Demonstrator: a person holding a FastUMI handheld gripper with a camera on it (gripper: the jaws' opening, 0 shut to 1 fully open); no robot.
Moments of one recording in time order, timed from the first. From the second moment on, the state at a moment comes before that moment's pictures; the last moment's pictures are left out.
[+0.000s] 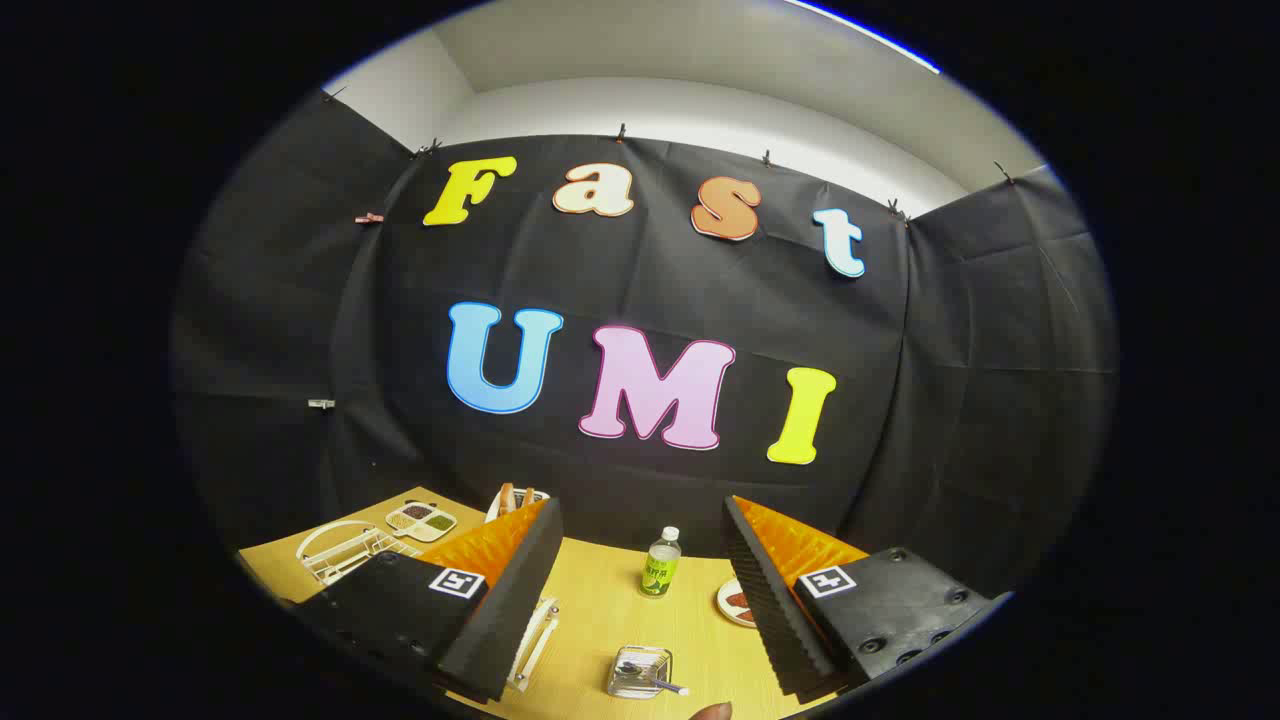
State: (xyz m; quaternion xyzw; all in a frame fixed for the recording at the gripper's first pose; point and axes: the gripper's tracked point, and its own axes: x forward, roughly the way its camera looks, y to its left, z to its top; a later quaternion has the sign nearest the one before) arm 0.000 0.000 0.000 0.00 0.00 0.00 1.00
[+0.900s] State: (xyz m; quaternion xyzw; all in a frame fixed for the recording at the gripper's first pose) arm 0.004 0.028 -0.012 0.01 0.03 0.01 1.00
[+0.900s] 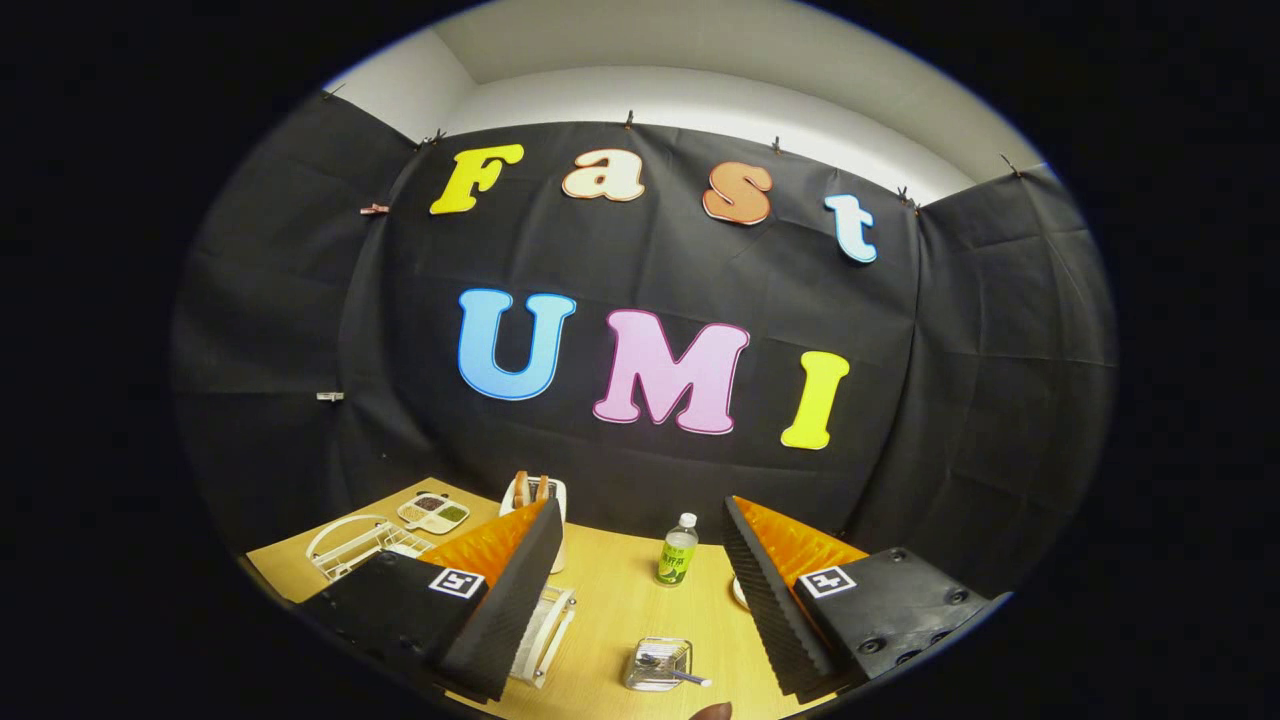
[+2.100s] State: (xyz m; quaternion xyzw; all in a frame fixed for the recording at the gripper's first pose) arm 0.089 0.173 -0.266 0.06 0.42 0.04 0.90
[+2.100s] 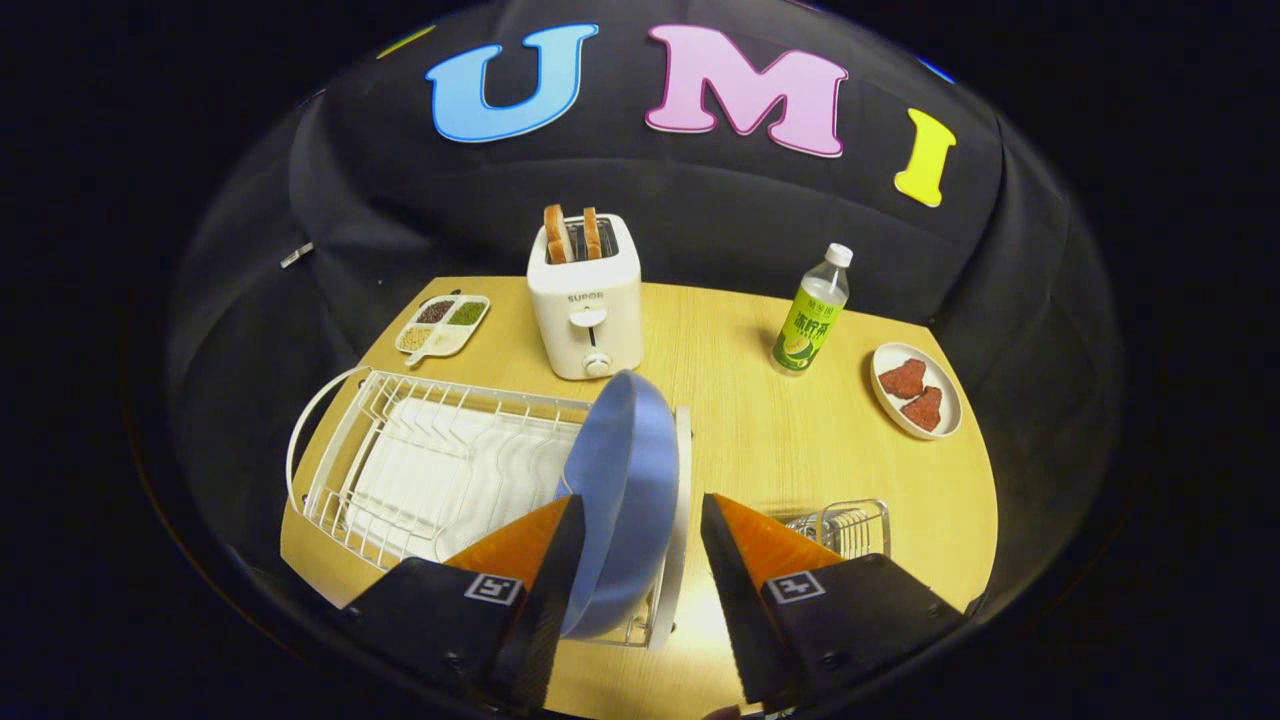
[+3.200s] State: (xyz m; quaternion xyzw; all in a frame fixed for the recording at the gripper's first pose) arm 0.120 0.157 -0.242 -0.06 0.41 -0.04 0.91
